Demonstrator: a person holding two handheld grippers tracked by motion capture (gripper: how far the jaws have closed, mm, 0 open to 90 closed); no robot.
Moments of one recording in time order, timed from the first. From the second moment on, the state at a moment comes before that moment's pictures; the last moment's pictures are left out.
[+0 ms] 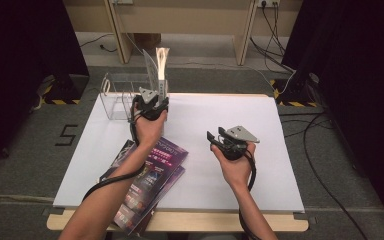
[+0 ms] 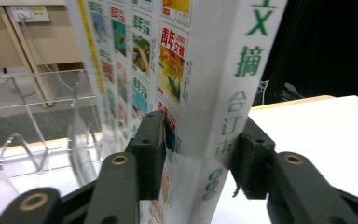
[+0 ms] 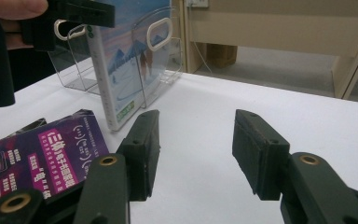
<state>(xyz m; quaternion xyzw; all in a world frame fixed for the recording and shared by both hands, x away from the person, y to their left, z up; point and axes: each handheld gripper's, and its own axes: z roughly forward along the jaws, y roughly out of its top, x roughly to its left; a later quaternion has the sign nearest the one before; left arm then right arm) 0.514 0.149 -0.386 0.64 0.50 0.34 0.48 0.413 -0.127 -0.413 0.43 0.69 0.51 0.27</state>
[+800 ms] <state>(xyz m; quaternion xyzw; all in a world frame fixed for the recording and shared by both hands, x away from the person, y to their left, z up) 0.524 0.183 -0.381 0.59 0.54 0.34 0.48 0.415 -0.132 -0.416 0.44 0.70 0.50 0.25</state>
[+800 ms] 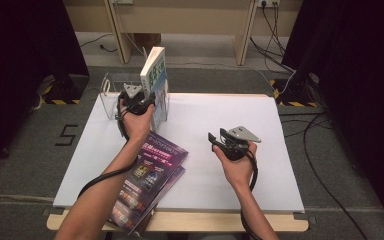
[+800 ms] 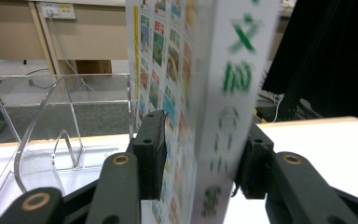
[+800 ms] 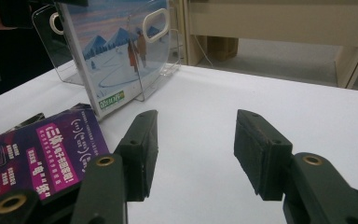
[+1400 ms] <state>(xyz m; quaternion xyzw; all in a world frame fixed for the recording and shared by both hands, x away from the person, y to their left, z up) 0.532 0.181 -0.382 0.61 0.55 0.34 0.47 0.417 -0.142 -0.420 0.46 0.69 0.50 0.24</state>
